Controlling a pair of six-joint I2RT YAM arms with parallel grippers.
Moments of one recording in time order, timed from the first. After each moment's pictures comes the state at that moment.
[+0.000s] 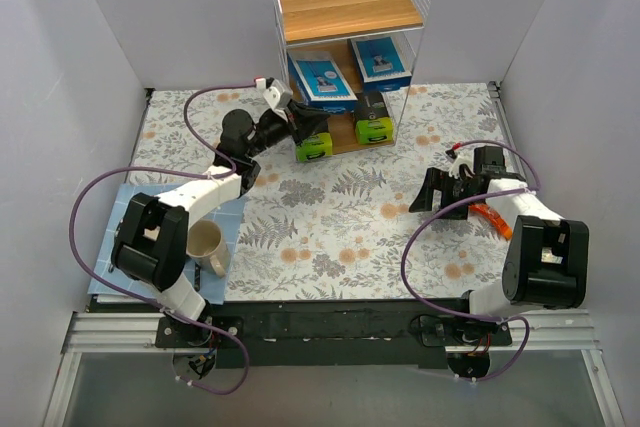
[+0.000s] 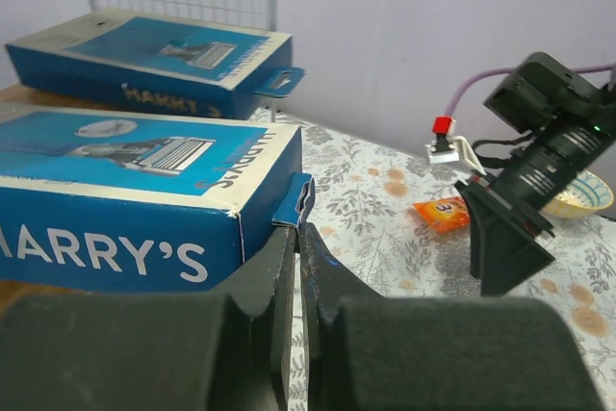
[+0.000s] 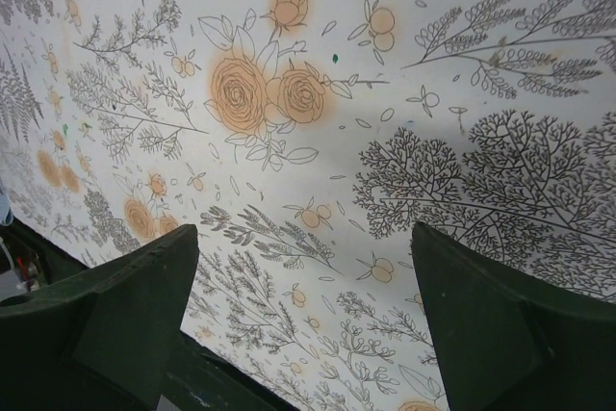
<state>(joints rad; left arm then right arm) -0.44 1.62 1.03 0.88 0.63 -0.21 -0.09 1.46 0.83 -0.52 -0.60 0.06</state>
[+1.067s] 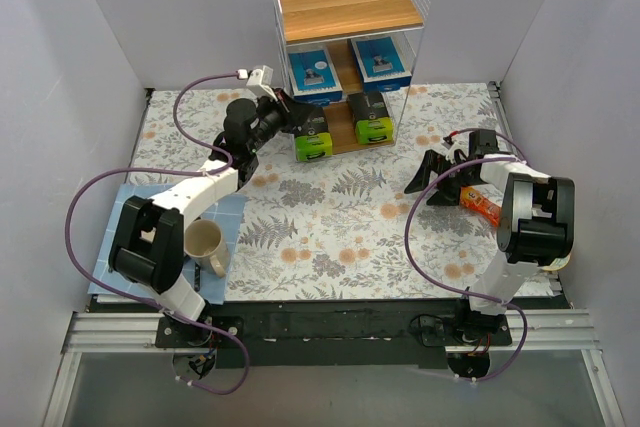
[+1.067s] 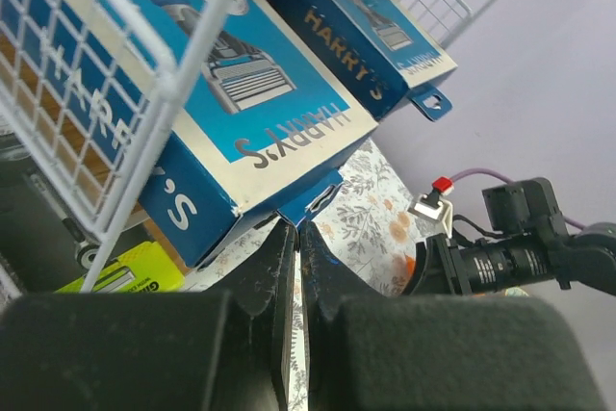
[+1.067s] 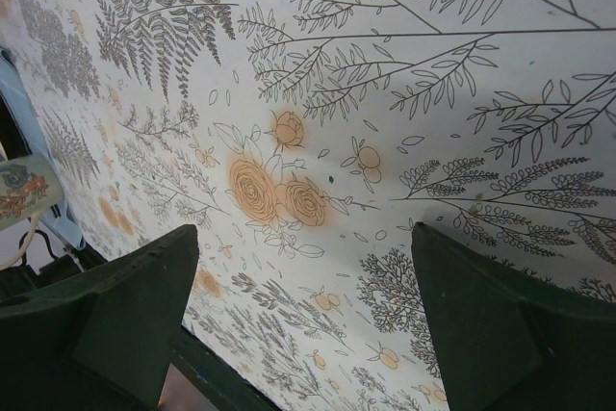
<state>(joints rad) -0.41 1.62 1.11 0.55 0.28 -0.58 -0.09 1.75 1.03 -0.50 -0.68 0.16</state>
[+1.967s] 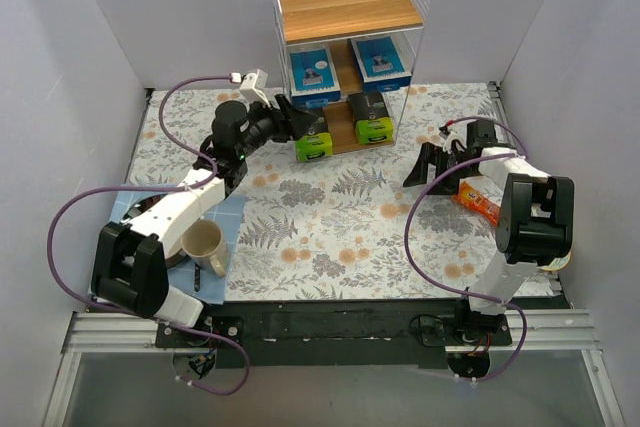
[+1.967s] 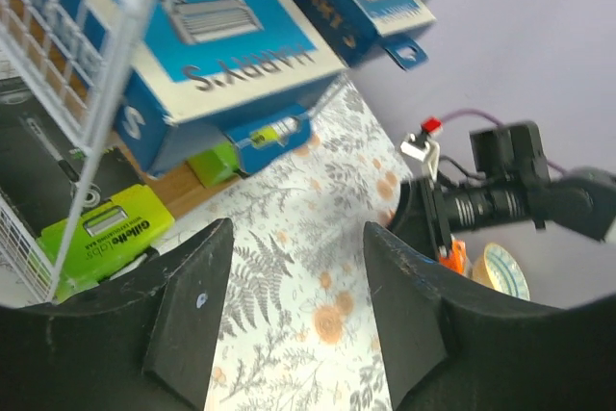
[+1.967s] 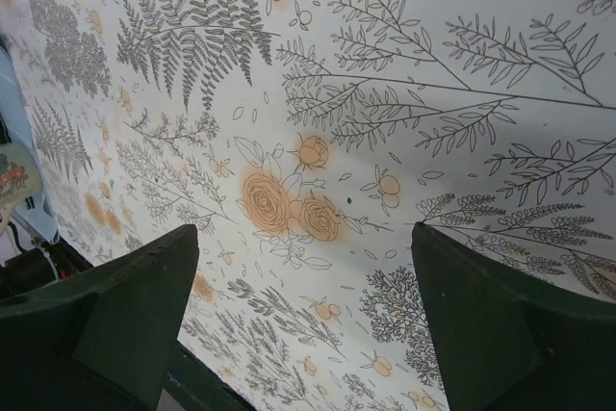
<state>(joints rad) -0.41 1.48 1.08 0.35 0.29 -0.59 -0.06 1.75 1.10 -0.52 -0.67 0.10</state>
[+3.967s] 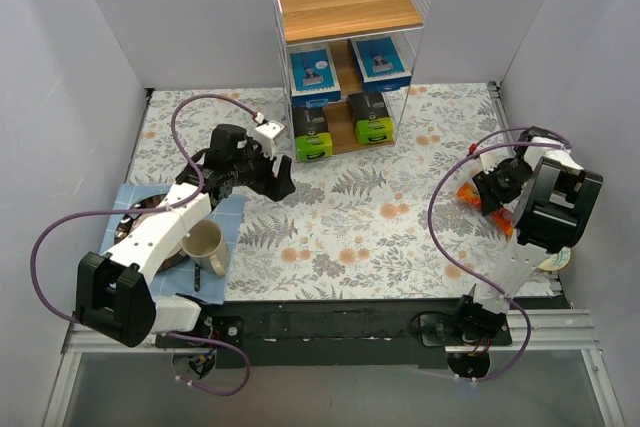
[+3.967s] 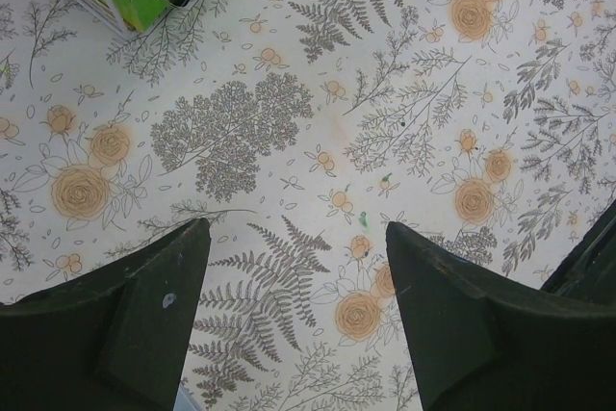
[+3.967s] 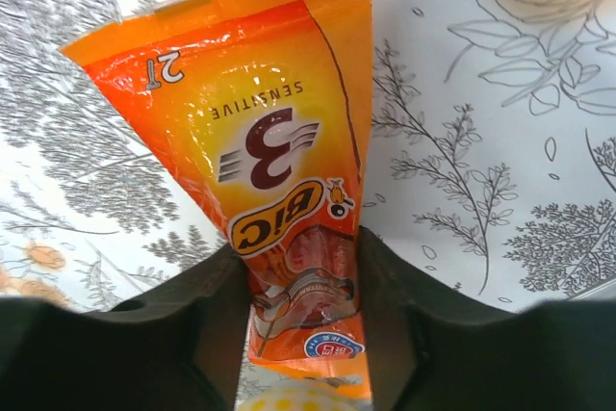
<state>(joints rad) -0.39 1.30 1.02 -0.39 0.40 0.05 -0.38 1.92 1.33 -0.95 -0.29 -1.03</state>
